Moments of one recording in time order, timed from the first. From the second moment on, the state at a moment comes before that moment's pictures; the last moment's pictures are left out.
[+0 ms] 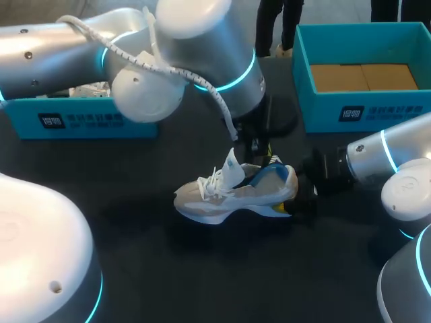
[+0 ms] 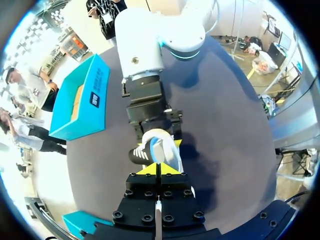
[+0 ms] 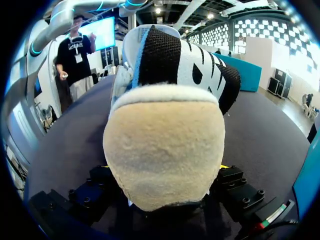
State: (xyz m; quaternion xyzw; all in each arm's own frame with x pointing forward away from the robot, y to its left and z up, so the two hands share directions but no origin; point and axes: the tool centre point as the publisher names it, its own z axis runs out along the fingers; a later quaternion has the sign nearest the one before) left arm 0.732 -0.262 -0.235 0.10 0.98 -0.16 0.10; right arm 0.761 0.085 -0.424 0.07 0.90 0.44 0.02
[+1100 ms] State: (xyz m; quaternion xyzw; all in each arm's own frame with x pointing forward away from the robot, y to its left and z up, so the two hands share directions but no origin) left arm 0.719 -0.255 -0.229 0.08 0.97 -0.15 0.17; right arm 0.761 0.085 -0.424 0.07 0.90 0.44 0.02
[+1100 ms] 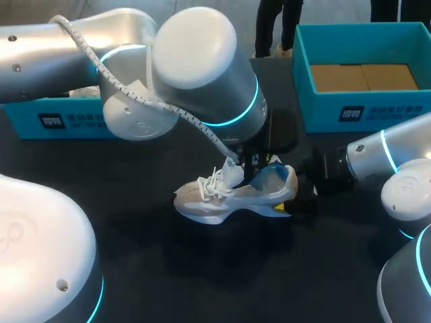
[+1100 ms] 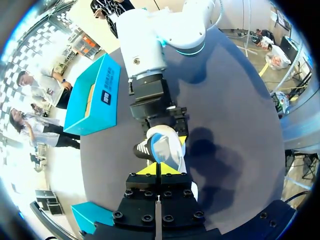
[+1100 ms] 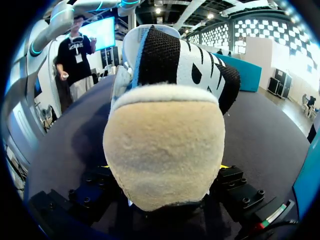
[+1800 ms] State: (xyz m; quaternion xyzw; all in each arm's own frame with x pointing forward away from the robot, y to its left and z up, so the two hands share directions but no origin) left arm 0.725 -0.253 -0.248 0.03 0.96 -0.13 0.25; right arm 0.761 0.085 -0.424 0.07 0.90 0.44 0.02
